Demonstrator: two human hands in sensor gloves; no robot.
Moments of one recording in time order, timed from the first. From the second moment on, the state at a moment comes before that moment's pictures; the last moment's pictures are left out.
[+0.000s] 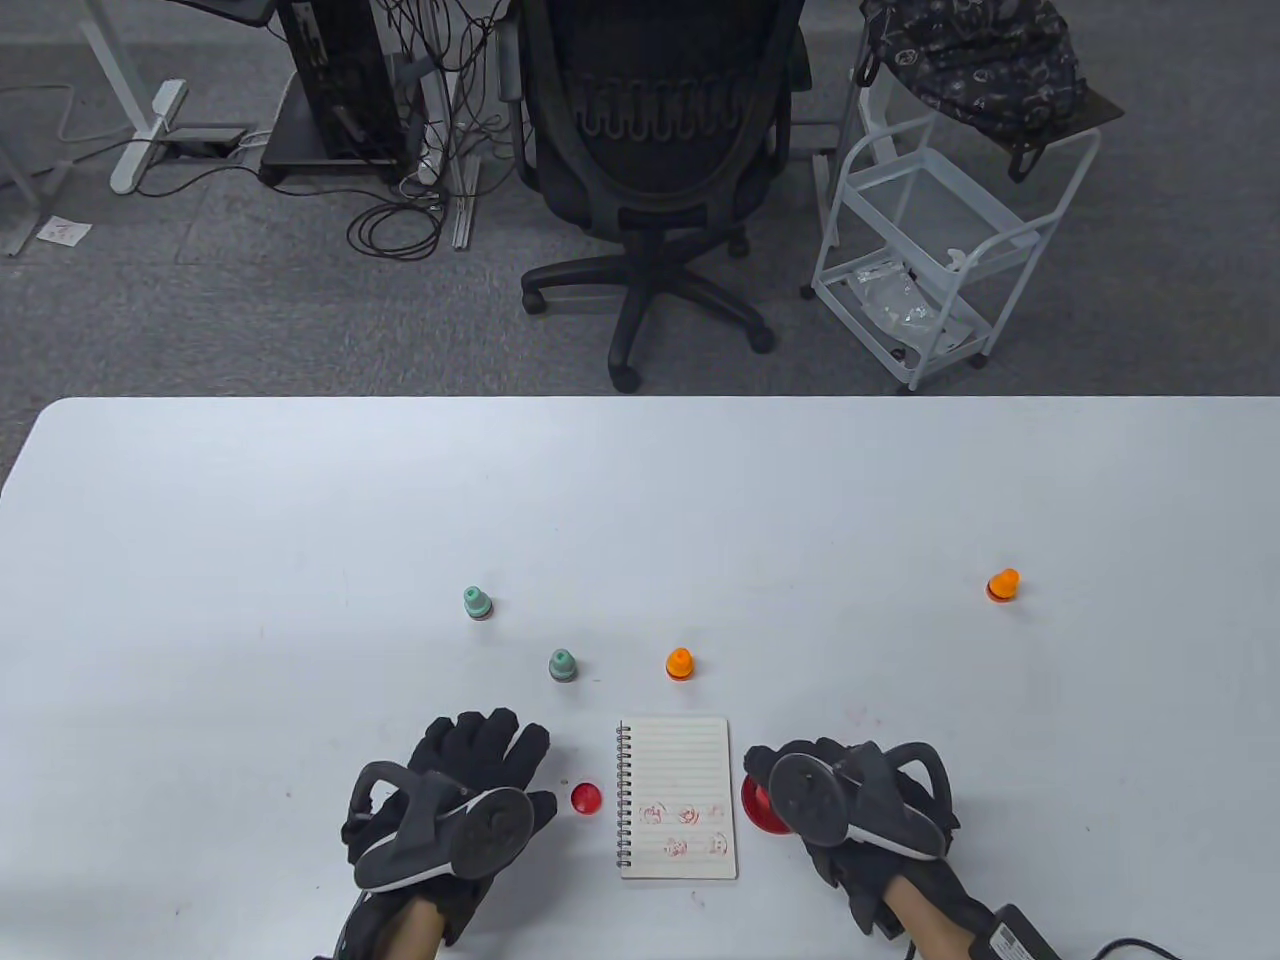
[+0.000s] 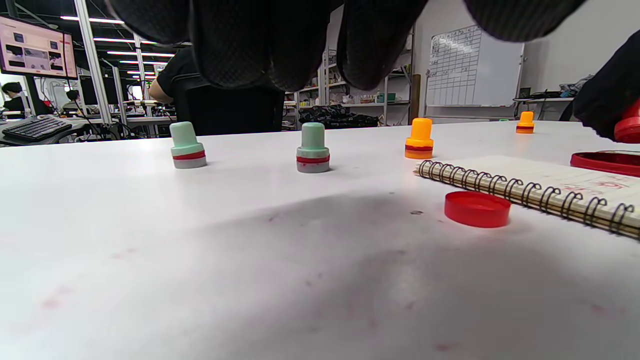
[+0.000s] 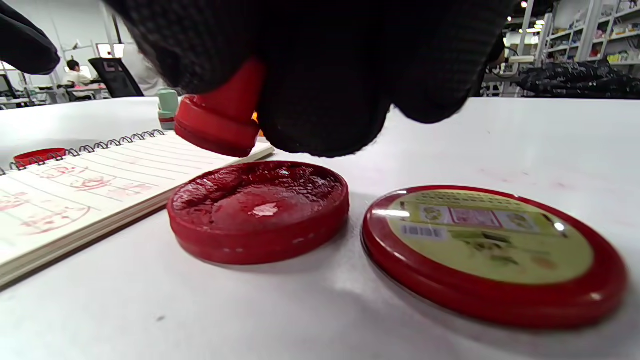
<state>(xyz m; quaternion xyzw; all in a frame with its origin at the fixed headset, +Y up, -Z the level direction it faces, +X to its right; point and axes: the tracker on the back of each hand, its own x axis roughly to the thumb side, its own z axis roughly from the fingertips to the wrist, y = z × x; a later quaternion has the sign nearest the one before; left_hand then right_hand) -0.177 -0.722 -0.204 0.00 -0.25 -0.01 0.97 0.130 -0.729 -0.217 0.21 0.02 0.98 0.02</state>
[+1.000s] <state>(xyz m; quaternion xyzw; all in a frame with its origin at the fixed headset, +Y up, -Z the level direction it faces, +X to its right) -0.177 -0.708 -0.197 0.03 -0.26 -0.01 0.97 0.027 -0.701 -0.252 0.25 -0.04 0.97 -0.05</state>
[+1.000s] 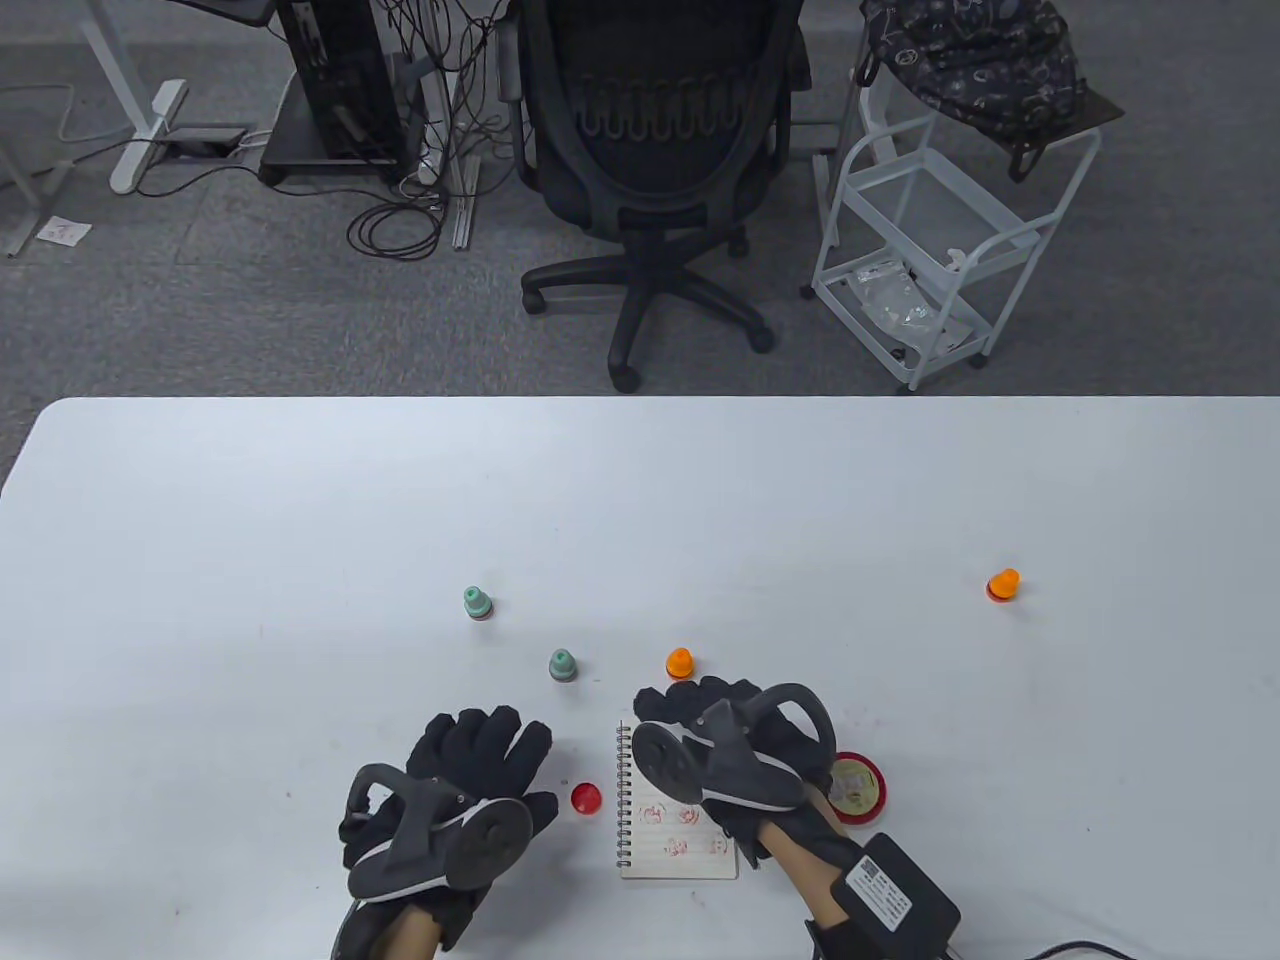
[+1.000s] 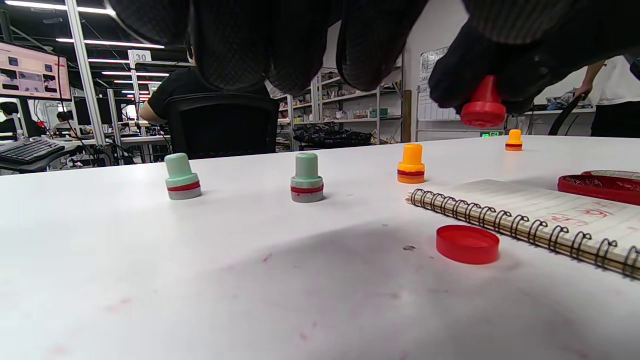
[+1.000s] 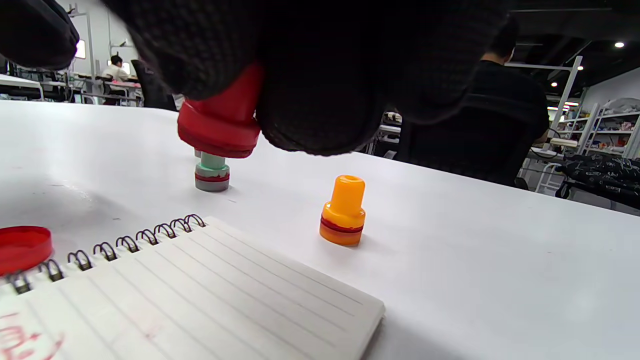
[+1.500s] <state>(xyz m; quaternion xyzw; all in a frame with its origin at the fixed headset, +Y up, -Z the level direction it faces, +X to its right) -0.173 -0.712 -0.201 0.02 -0.26 -0.02 0.96 0.022 -0.726 -0.259 0.25 -0.04 0.97 -0.07</state>
